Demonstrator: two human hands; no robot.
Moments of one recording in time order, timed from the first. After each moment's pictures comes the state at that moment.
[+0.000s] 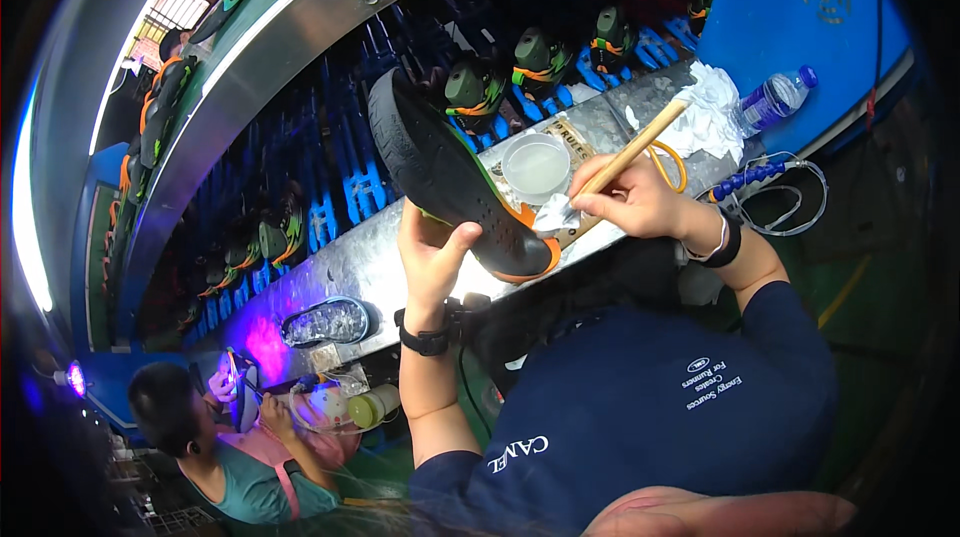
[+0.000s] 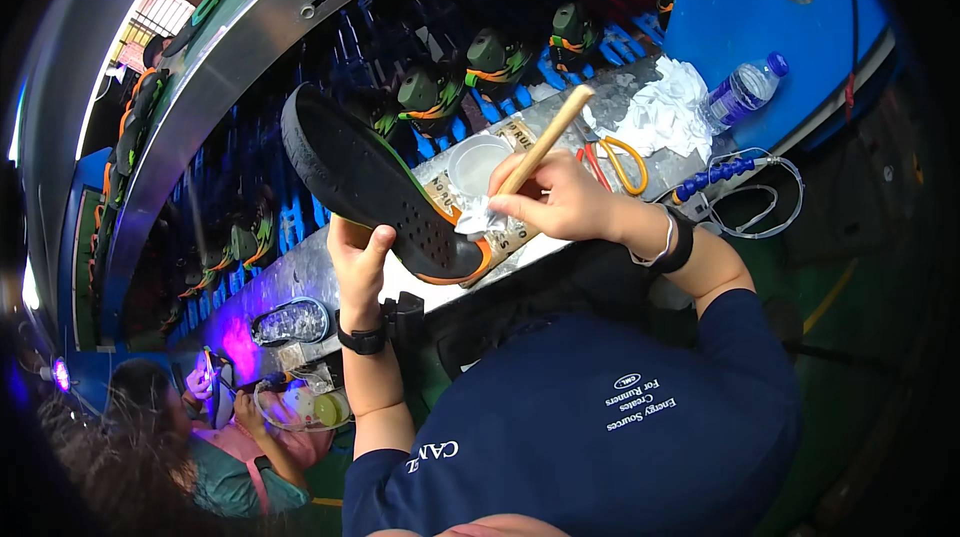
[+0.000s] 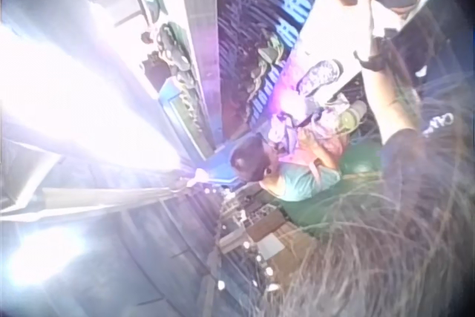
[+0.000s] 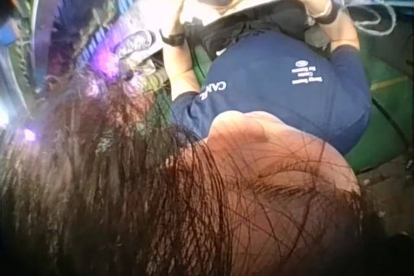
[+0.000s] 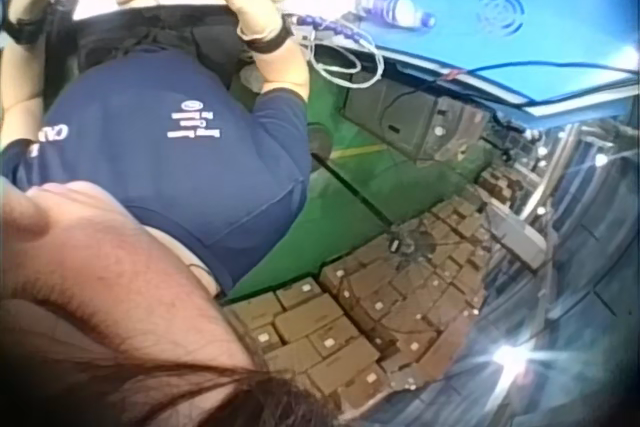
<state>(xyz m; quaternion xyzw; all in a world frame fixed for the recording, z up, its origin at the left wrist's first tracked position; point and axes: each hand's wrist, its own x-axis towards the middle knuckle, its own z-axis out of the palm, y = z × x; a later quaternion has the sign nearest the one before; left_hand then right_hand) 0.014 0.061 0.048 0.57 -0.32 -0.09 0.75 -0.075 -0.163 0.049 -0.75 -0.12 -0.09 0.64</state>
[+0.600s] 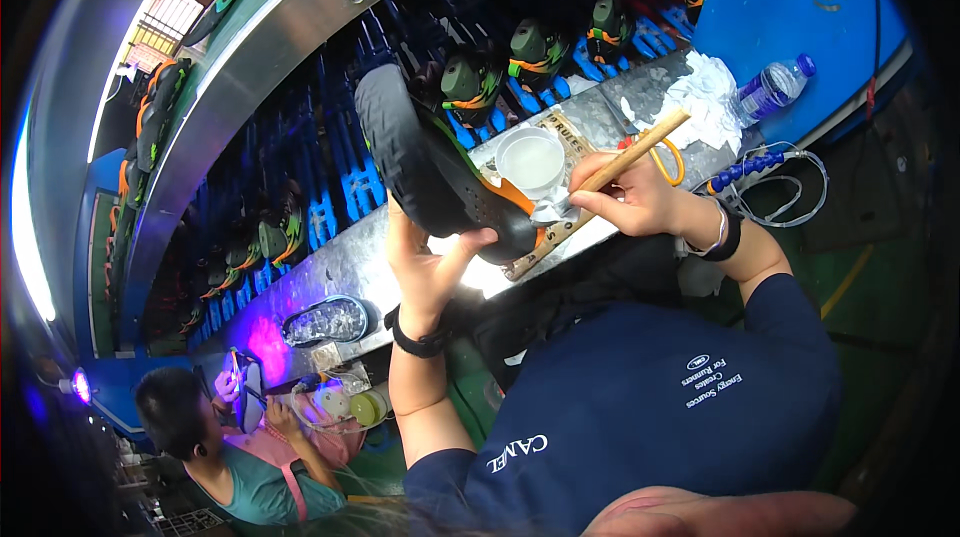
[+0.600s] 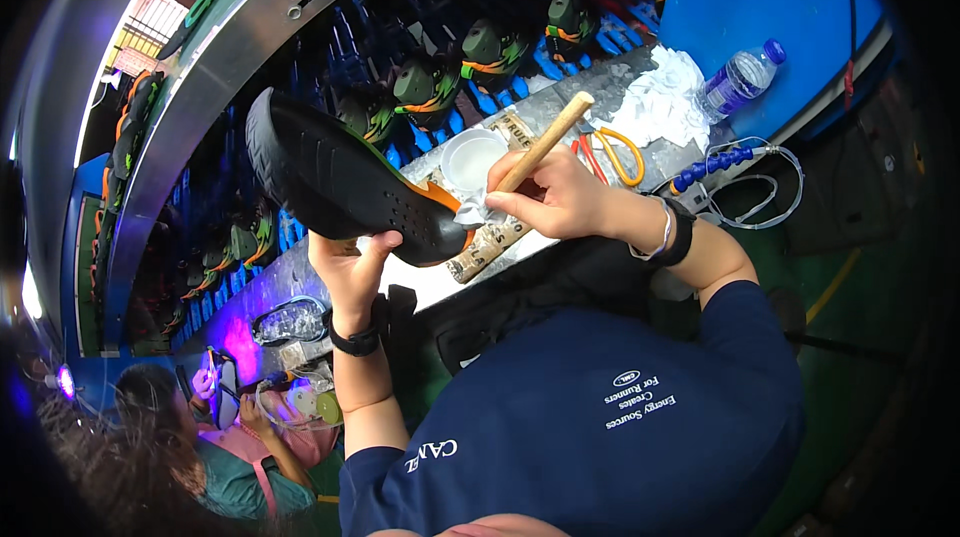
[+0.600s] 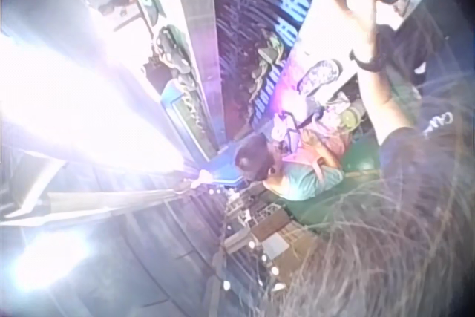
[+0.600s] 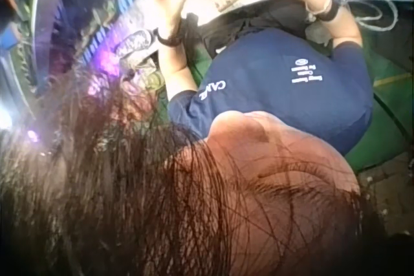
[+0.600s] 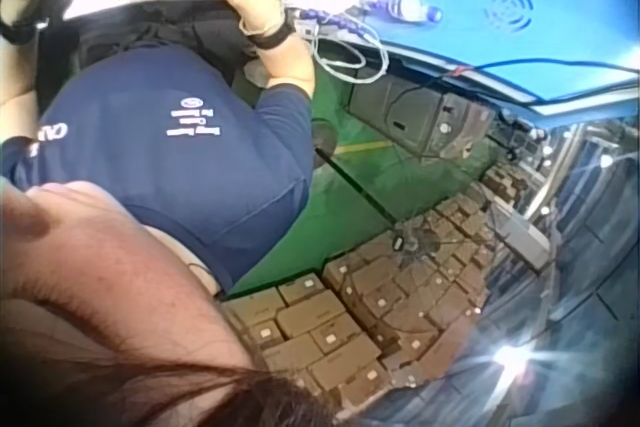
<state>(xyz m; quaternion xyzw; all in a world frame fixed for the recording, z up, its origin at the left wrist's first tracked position) 0.006 0.064 0.057 0.66 -0.37 0.02 0.65 -0.078 -0.162 0.044 -0.78 -0.17 -0.16 0.58</state>
